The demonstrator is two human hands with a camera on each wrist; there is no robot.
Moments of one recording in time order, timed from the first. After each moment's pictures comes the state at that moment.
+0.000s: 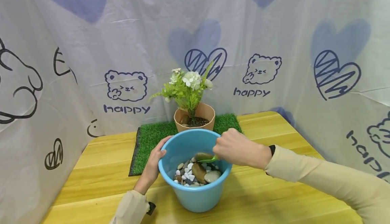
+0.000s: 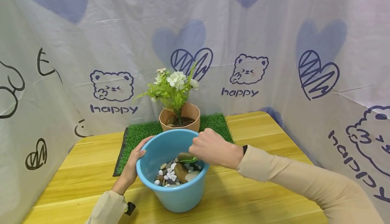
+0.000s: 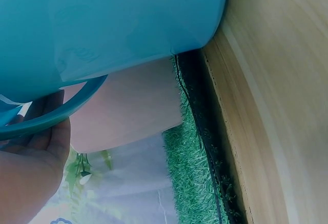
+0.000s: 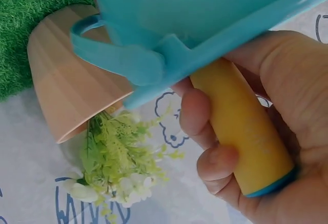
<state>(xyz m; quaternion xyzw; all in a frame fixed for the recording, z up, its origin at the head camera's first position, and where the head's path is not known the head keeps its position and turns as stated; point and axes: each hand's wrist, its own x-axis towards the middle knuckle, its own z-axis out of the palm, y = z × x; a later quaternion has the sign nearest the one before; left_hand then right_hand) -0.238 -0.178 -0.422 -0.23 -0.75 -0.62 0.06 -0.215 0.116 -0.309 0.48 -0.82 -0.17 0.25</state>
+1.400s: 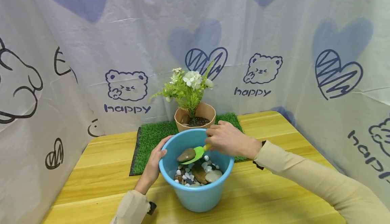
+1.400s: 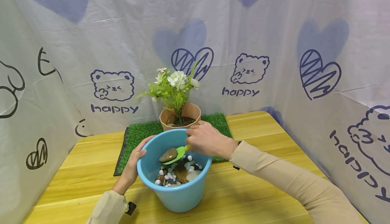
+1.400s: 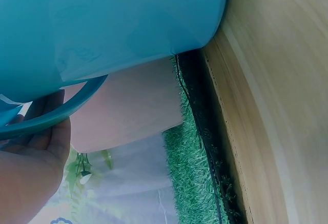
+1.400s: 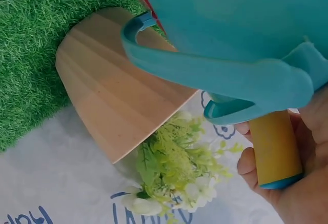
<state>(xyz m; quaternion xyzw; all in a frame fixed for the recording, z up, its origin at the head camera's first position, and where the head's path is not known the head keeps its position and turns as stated) -0.239 -0.178 -0.424 -0.24 -0.75 -0.61 0.06 -0.261 0.109 -0.332 0.50 -0.82 -0.09 0.26</state>
